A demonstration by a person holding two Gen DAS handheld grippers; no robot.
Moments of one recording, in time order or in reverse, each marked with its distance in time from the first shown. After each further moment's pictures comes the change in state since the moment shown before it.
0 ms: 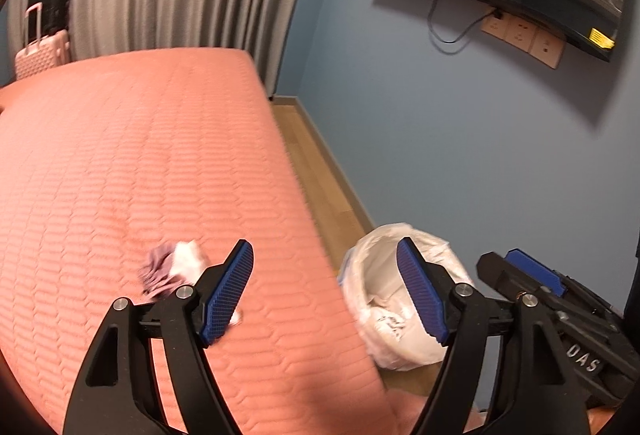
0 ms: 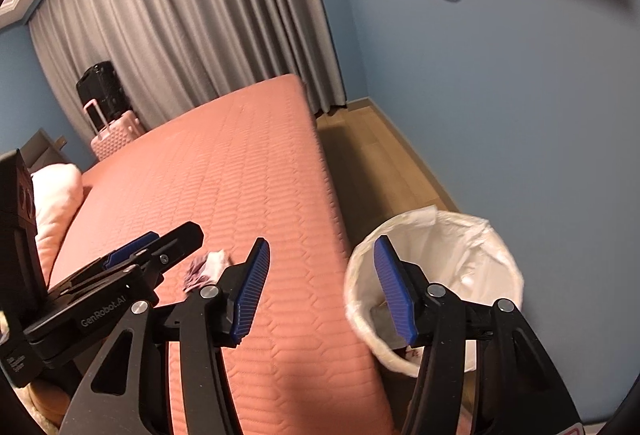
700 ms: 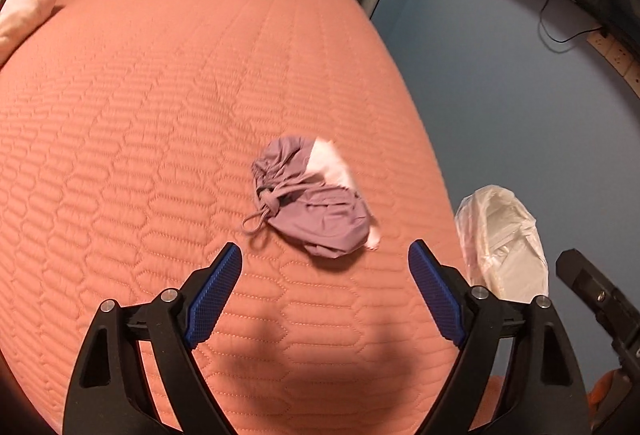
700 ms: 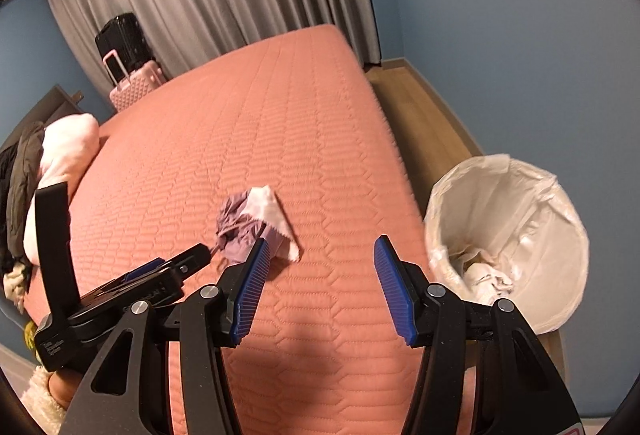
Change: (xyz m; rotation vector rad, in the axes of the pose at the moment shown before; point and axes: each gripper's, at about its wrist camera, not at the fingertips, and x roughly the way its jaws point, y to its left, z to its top) left arm 0.025 0.118 -0.066 -0.242 0.175 0.151; right arm 0.057 0.071 -0.056 -0.073 0.154 0.062
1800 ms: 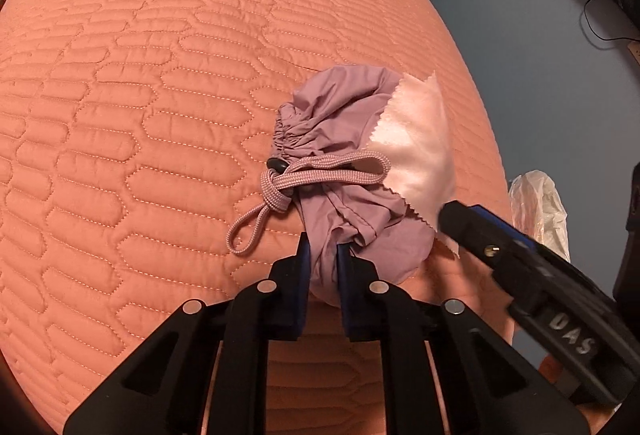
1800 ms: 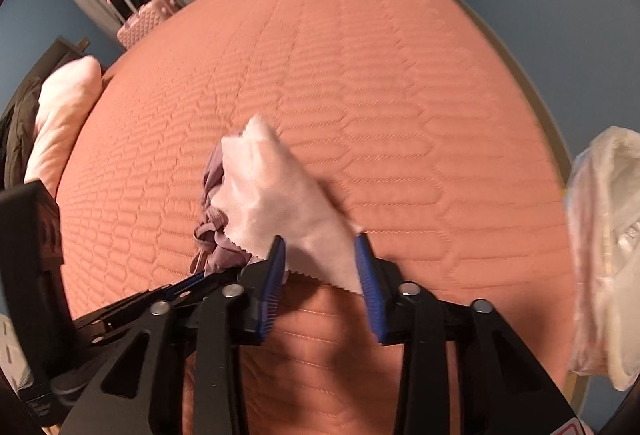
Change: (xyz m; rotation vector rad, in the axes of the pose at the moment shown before) left arm 0.062 0.073 0.007 -0.067 0.192 -0.030; right arm 0.179 0.066 -0.002 -0.056 0.268 0.096
